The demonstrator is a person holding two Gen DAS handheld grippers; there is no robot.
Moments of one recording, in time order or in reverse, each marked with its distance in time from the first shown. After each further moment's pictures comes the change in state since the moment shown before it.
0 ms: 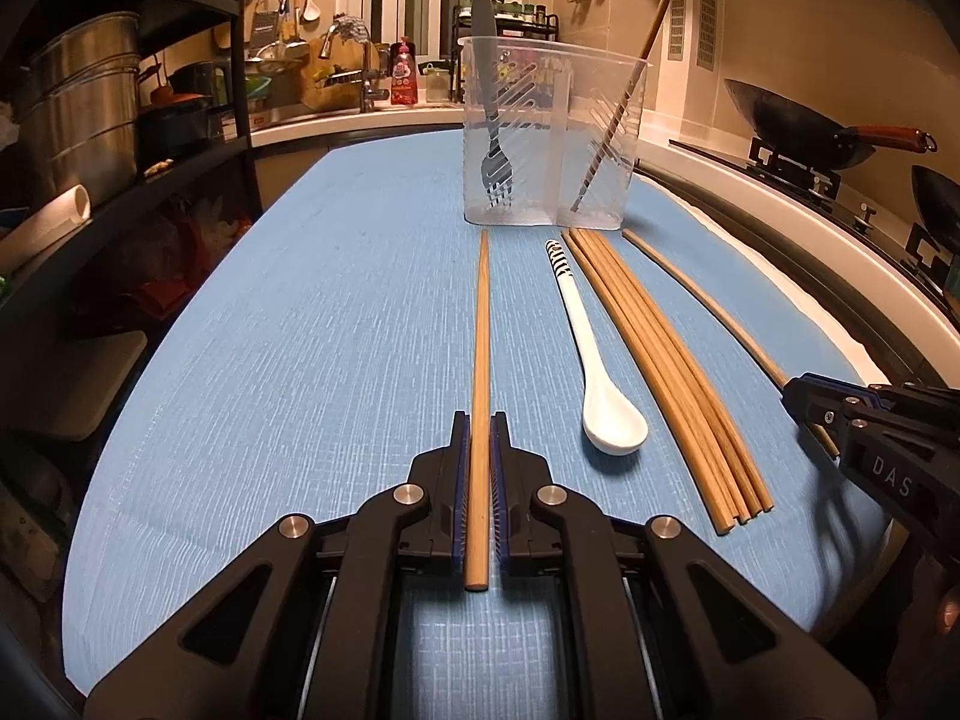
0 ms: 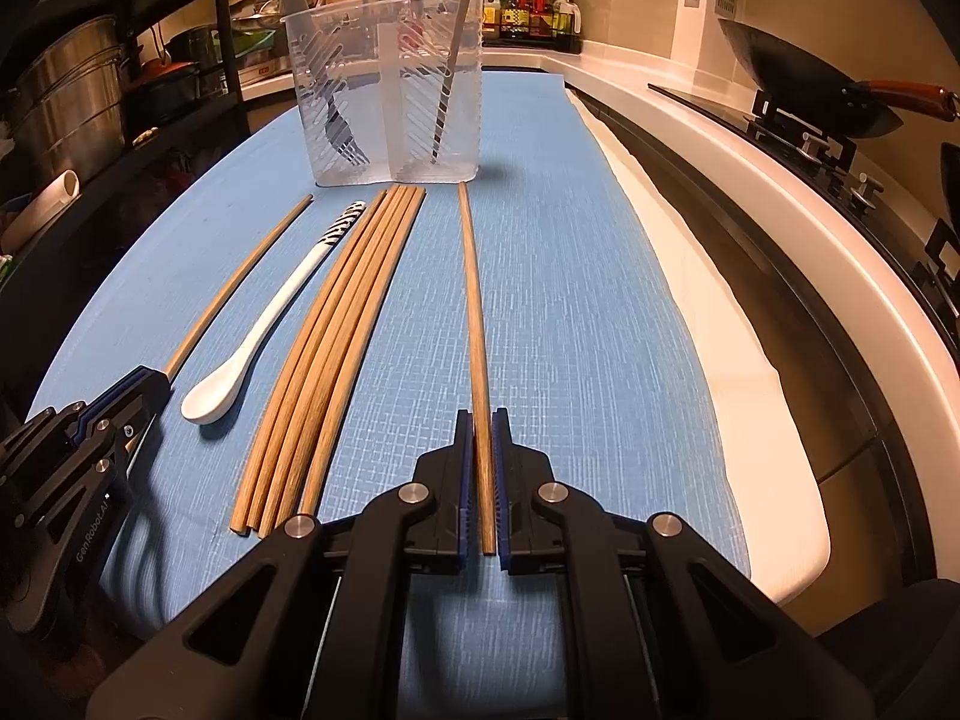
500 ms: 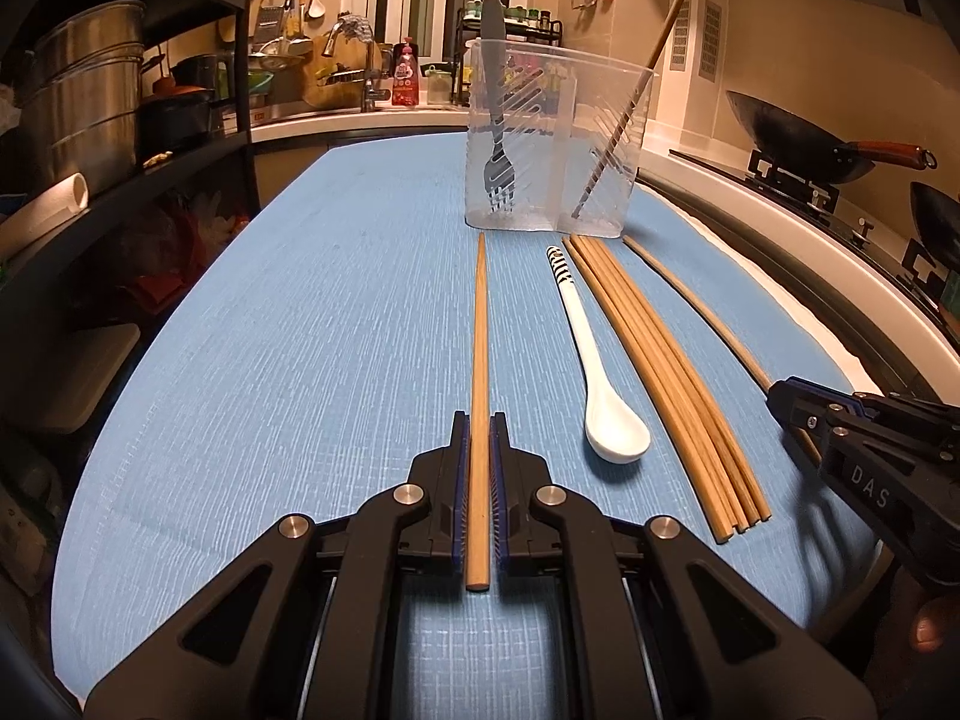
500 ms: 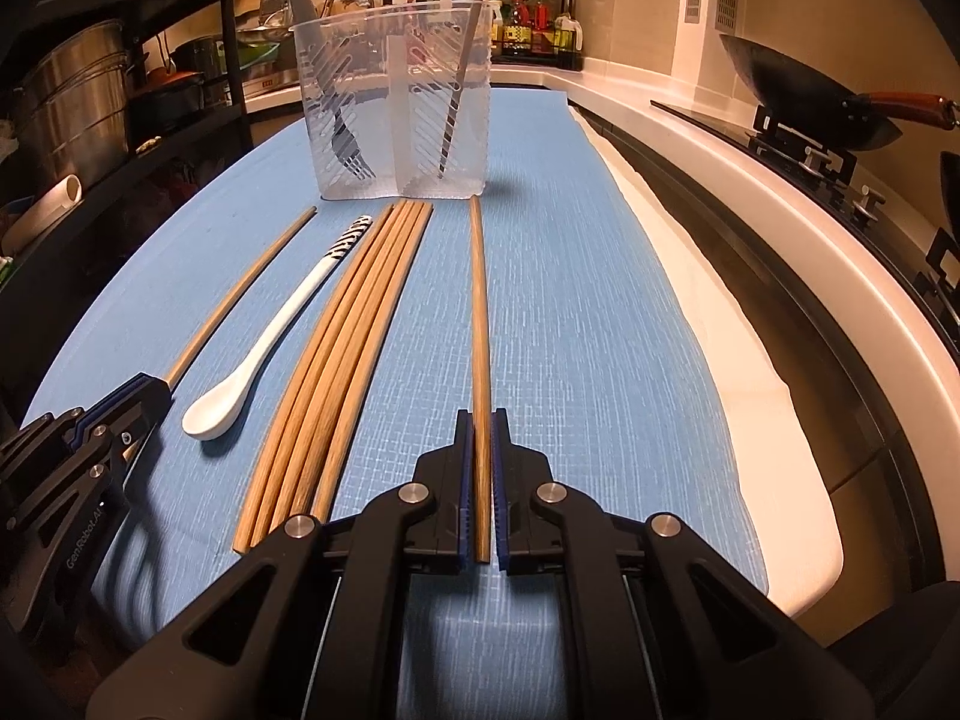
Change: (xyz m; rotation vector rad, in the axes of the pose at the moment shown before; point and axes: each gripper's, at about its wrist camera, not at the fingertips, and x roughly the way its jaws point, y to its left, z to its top) left arm 0.002 0.006 0.001 -0.028 -0.006 -0.022; right arm 0.003 0.007 -0.001 -0.005 -0.051 -0.005
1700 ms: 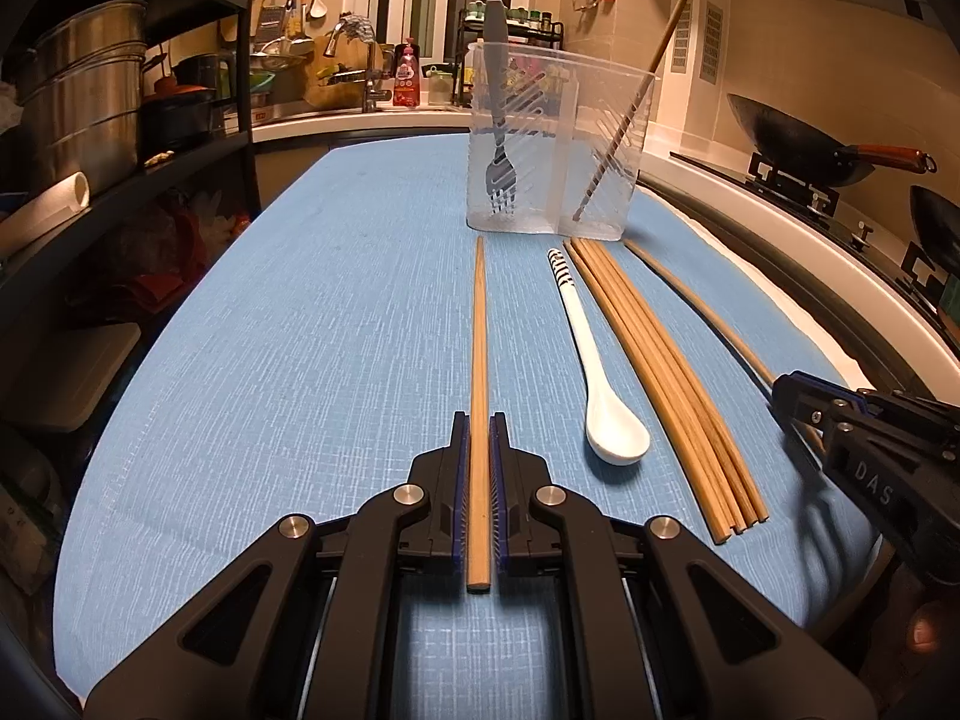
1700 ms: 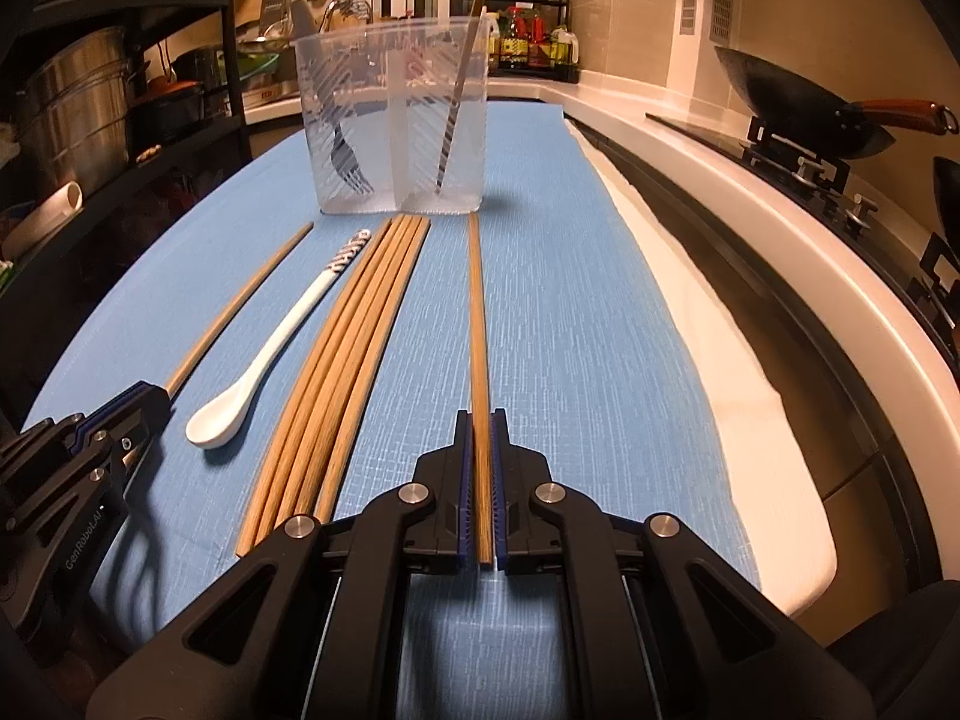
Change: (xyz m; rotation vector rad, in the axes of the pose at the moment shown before) left arm -0.005 0.000 0.003 -0.009 -0.003 -0.002; right arm -0.008 -0.001 0.001 0.006 -0.041 -0.006
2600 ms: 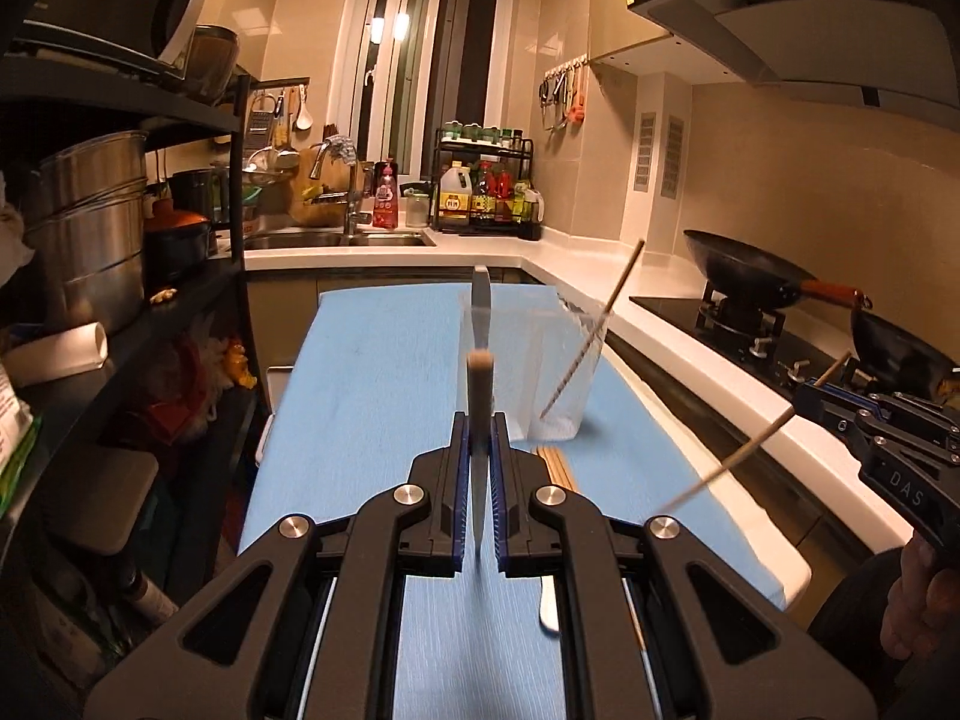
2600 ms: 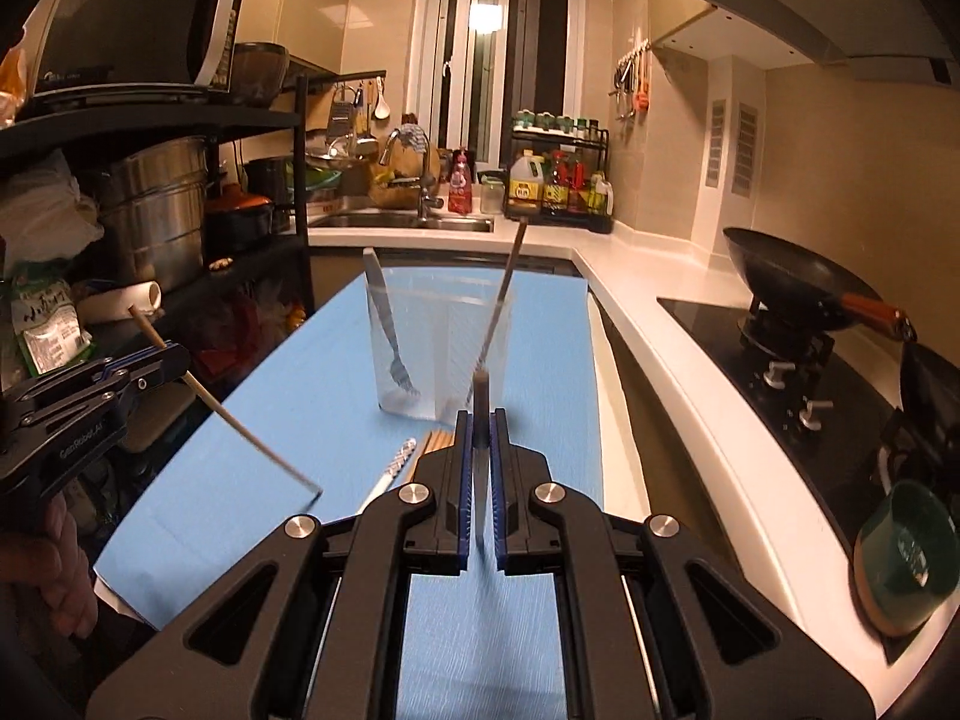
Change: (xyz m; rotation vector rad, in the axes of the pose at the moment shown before) left arm -0.100 0.016 0.111 0.025 -0.231 -0.080; right arm -0.128 -0.016 0.100 -0.095 -0.284 0.103
